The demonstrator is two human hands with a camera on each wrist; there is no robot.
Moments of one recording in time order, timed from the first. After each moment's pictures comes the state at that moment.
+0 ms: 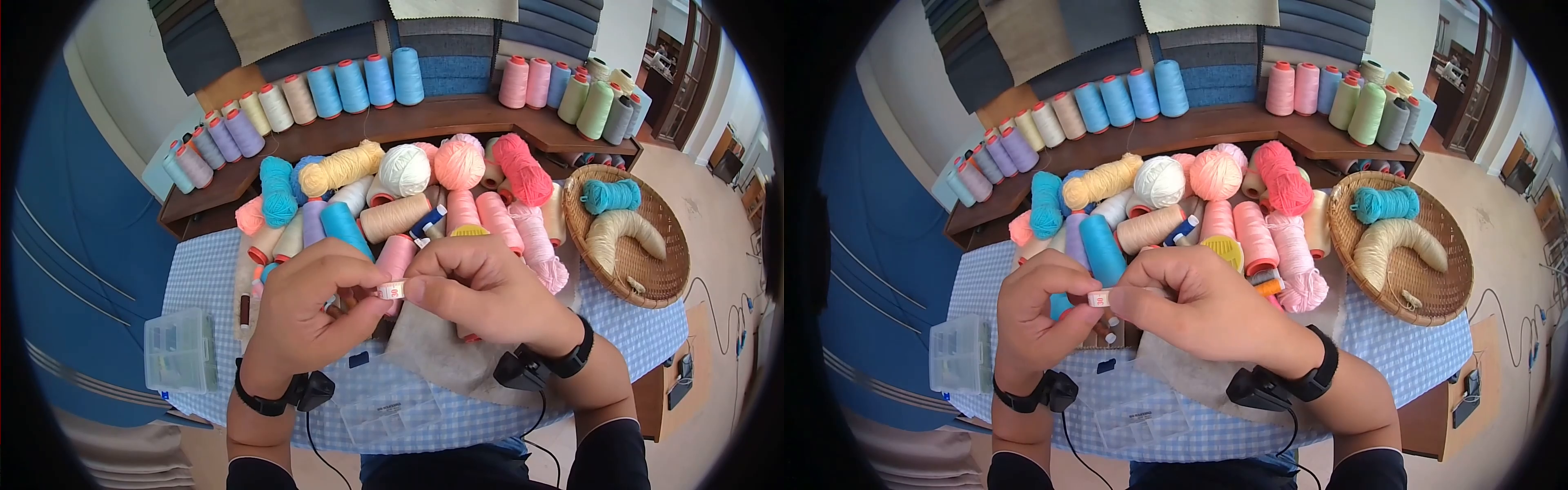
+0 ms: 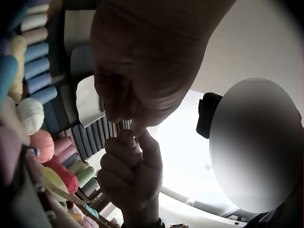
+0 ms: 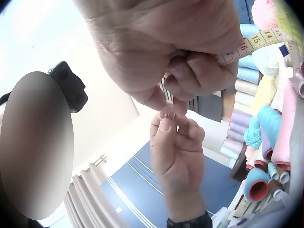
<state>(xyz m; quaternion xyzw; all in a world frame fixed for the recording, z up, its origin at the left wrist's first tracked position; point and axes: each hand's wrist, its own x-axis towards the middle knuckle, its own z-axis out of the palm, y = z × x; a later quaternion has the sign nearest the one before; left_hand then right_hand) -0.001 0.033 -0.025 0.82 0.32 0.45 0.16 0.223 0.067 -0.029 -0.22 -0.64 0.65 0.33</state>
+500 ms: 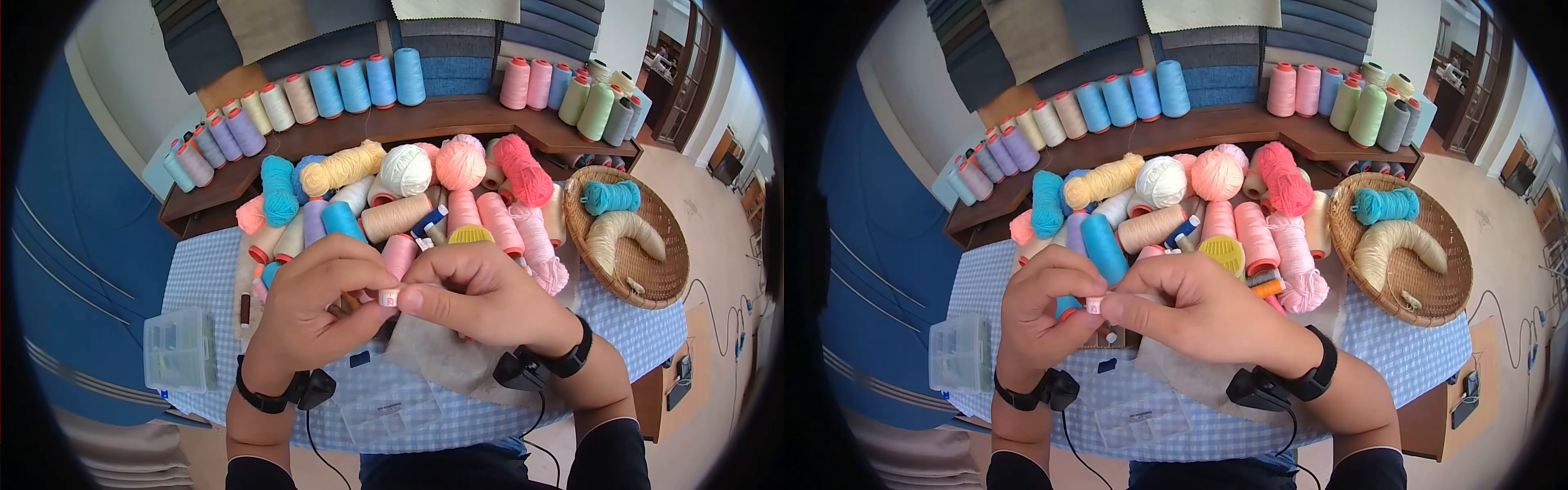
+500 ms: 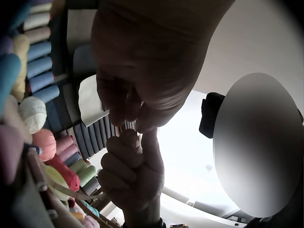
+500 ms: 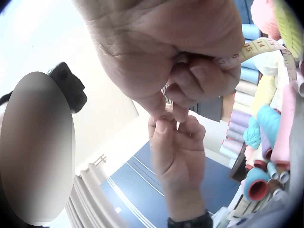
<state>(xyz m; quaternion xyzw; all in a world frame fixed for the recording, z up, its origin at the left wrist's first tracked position) -0.002 0.034 -0.027 0.82 0.31 0.45 0.17 0.220 0.067 -0.030 -0.20 -0.66 0.65 0.32</state>
